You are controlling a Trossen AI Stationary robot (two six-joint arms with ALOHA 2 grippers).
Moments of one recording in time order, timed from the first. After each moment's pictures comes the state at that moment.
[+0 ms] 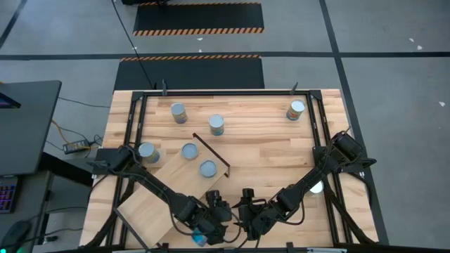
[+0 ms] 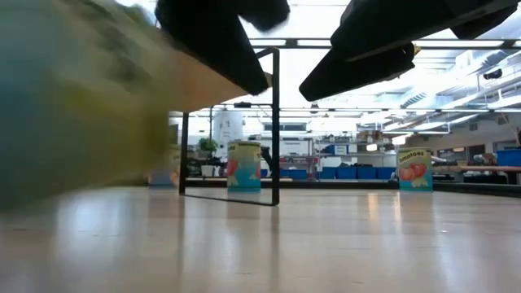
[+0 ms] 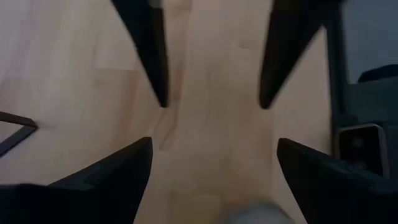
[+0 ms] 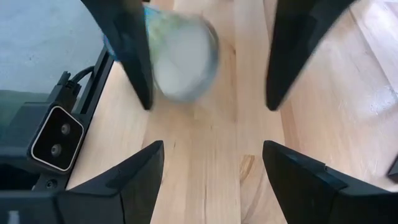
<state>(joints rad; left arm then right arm) -0.62 2.06 1.63 -0.59 -0.39 -0.62 0.67 1.93 1.18 -0.01 0.47 0.39</state>
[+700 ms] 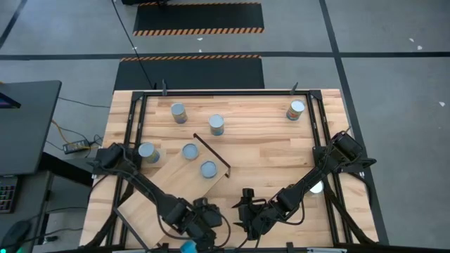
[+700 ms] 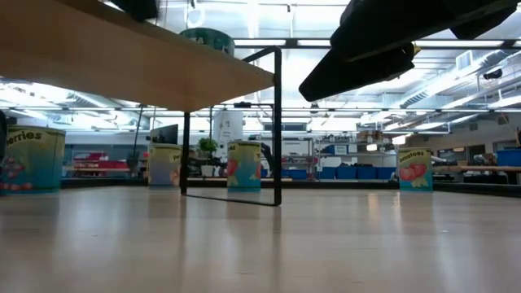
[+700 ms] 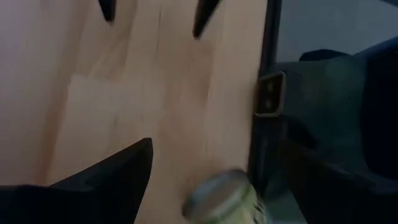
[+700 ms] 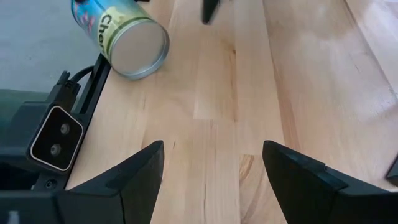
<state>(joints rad) -0.68 1.98 1.66 -0.73 -0.20 -0.85 0.67 1.93 1.18 -0.01 0.47 0.39</state>
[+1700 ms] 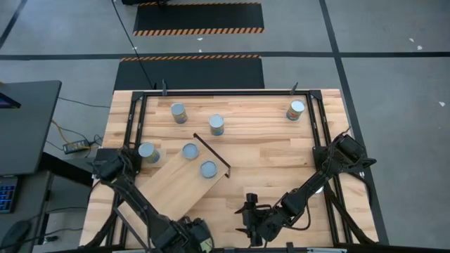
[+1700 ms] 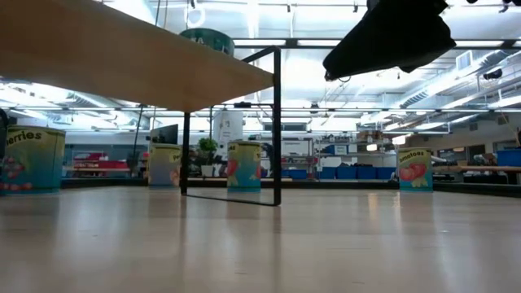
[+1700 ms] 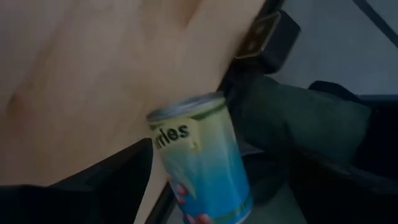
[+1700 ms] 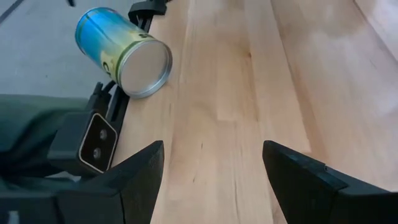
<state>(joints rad) -0.82 2.09 1.82 -0.89 -0.20 -1.35 0.72 1.93 1.18 0.02 0.51 0.48</state>
